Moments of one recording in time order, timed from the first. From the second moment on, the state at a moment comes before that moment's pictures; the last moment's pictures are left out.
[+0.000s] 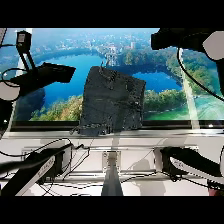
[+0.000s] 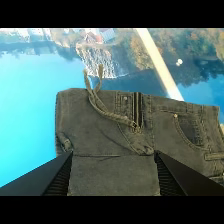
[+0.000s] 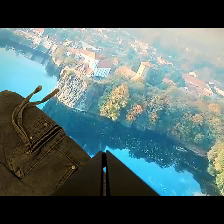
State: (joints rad) left arm -0.14 -0.84 0.90 0.96 -0.71 -1.16; right arm 0.39 -1.19 1.65 -1.67 1.10 1.56
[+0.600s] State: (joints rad) left arm -0.14 -0.85 0.90 0.97 -0.73 -1.16; right arm 0.16 -1.19 1.59 -1.83 1.33 1.52
